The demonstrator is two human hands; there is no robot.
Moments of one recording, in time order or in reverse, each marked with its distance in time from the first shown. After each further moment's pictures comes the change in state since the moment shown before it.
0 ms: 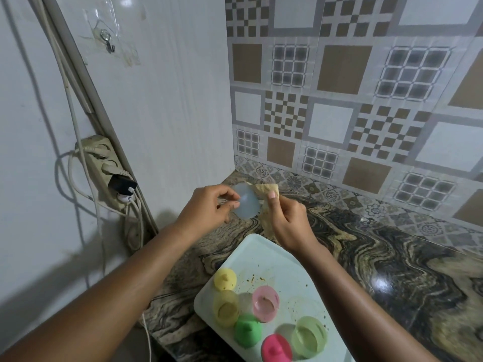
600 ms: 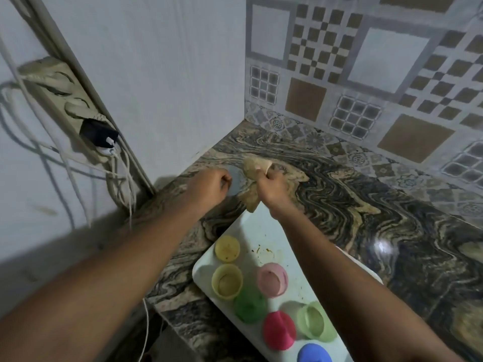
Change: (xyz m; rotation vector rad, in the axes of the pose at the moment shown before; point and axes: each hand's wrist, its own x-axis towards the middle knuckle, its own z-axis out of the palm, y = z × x) left_hand 0.045 -0.138 0.064 0.450 -0.114 -0.155; right_hand 0.061 0.097 0.106 0.139 -0.140 0.653
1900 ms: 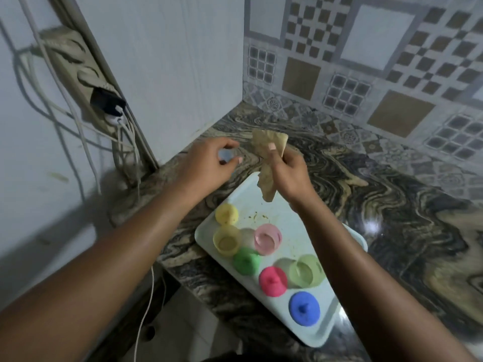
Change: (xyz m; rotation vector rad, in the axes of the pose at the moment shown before) left_hand -0.081 0.060 -0.061 -0.281 0.193 0.000; right_hand -0.095 -0.015 -0.043 0.059 -0.021 -0.213
